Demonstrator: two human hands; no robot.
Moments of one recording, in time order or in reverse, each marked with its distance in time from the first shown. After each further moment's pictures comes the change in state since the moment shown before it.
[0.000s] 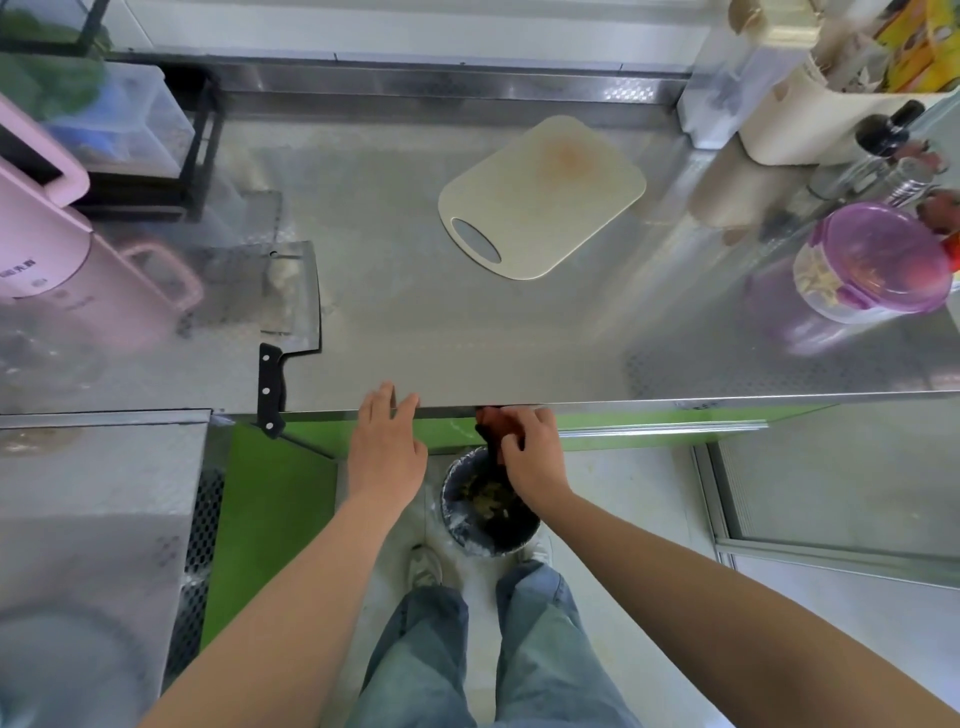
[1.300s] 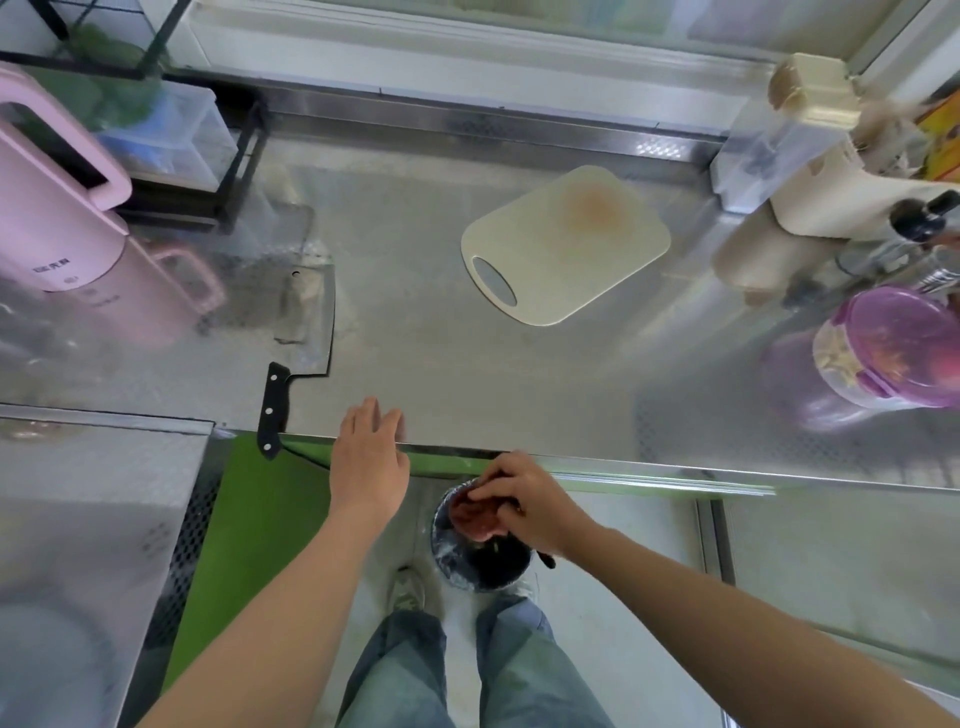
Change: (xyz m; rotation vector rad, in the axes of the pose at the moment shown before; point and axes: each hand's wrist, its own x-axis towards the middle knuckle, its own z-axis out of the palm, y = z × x) left_hand 0.020 -0.003 -0.012 -0.022 0.069 -0.117; right_hand 0.026 0.009 -0.041 -0.231 -0.493 -0.672
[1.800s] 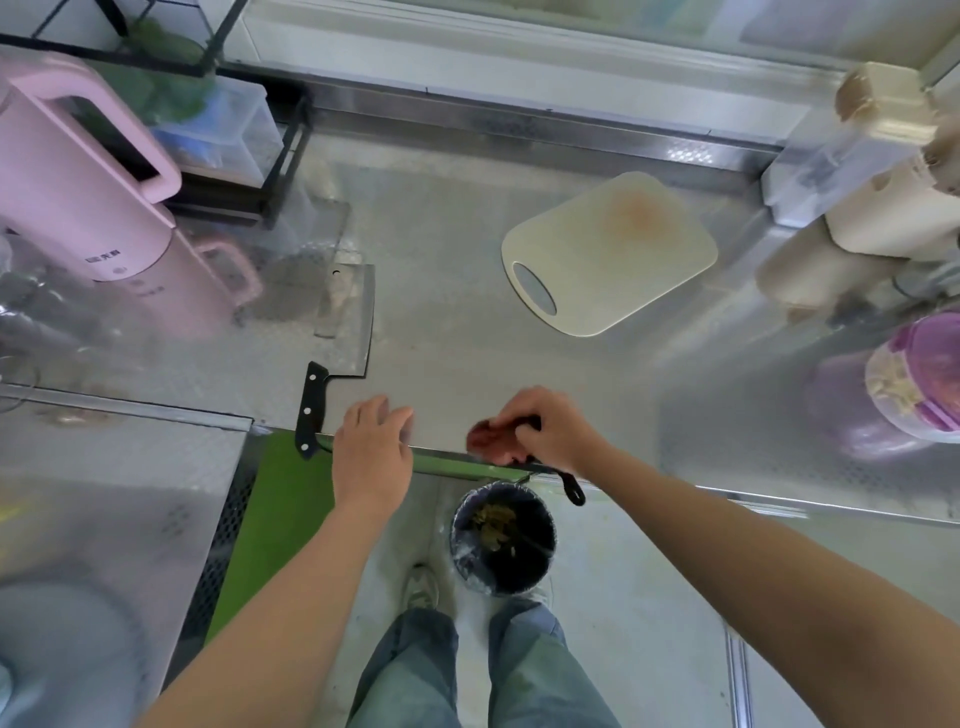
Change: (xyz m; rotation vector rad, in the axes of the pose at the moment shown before) left_hand 0.011 -0.030 -0.015 -0.044 0.047 -0.031; right_hand 0.086 -0.015 -0.049 0.107 0.063 0.143
